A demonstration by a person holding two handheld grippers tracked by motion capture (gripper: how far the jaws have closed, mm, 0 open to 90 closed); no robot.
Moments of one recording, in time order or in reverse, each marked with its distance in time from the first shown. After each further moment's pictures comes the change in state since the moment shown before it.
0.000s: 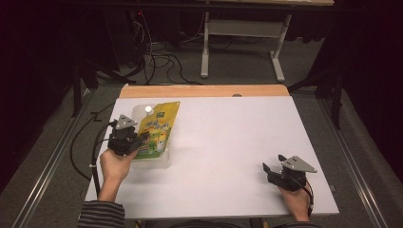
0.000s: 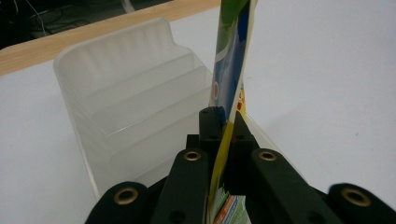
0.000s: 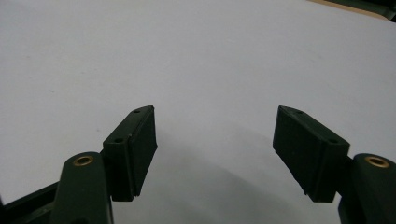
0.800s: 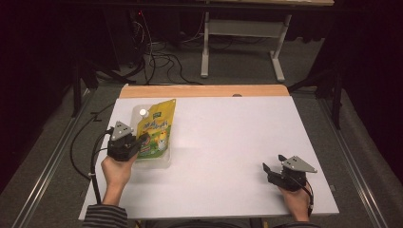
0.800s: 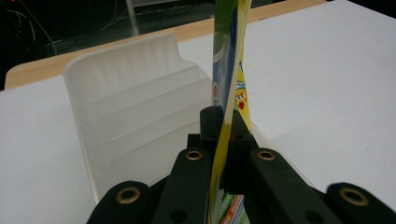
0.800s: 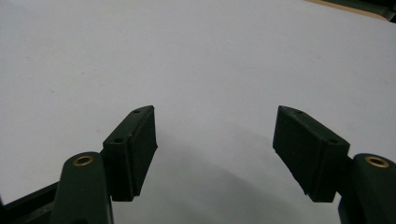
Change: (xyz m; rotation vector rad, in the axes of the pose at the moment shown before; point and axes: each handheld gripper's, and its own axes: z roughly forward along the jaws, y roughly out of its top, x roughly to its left) left arm -0.001 -0.026 0.004 -0.151 0.019 0.000; right arm 0.000 0.000 0.000 -0.004 0.001 0.003
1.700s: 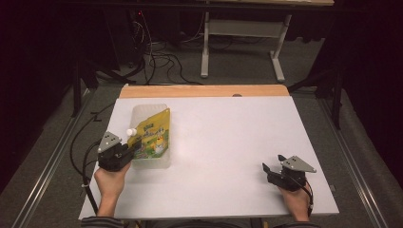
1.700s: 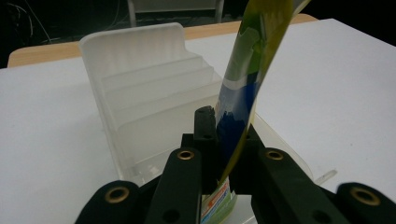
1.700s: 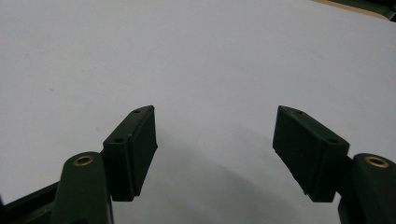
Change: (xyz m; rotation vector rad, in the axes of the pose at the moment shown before) left arm 0.009 -0.030 -0.020 -0.051 -0.017 -0.098; right arm 0.000 0.000 0.001 0.010 -0.003 -0.010
